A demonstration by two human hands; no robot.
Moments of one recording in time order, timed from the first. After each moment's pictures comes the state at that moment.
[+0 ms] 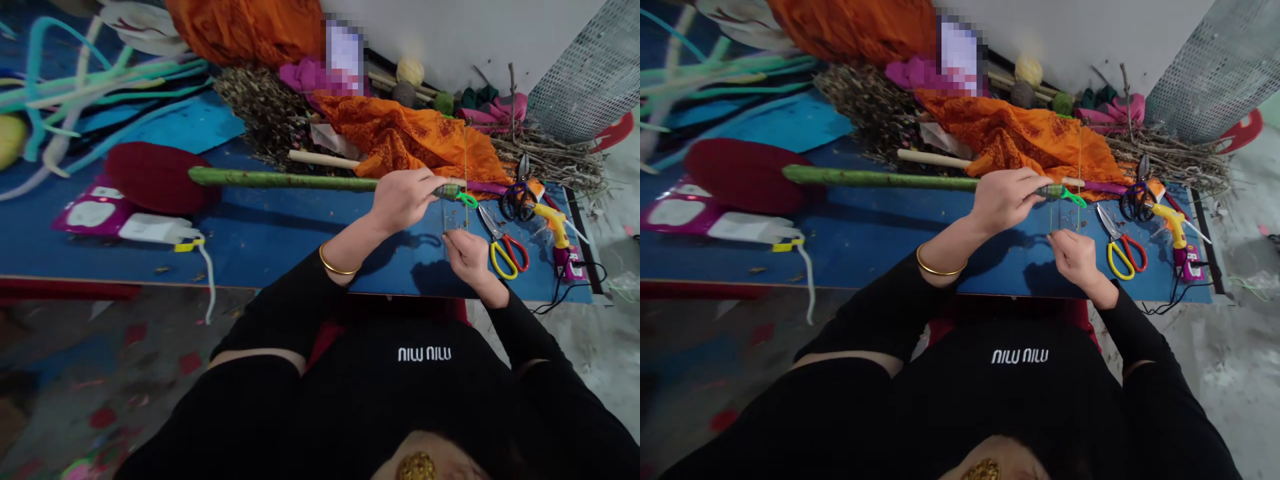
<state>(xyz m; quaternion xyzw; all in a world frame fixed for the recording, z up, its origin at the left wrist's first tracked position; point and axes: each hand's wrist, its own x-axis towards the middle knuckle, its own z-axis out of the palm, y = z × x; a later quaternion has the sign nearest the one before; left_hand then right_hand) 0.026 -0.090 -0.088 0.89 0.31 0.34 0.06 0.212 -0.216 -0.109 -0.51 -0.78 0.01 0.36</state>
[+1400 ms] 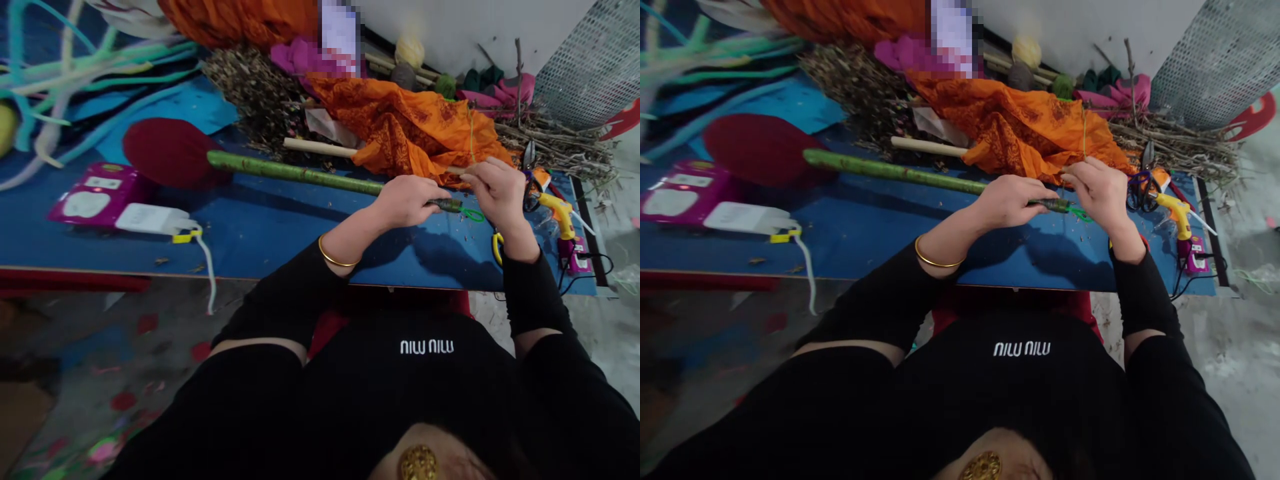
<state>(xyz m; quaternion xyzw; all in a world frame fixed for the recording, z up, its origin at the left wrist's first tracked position) 0.029 -0.094 -0.085 0.92 0.27 0.19 0.19 0.252 -0.140 -0.049 -0.50 -0.81 -0.06 0.31</state>
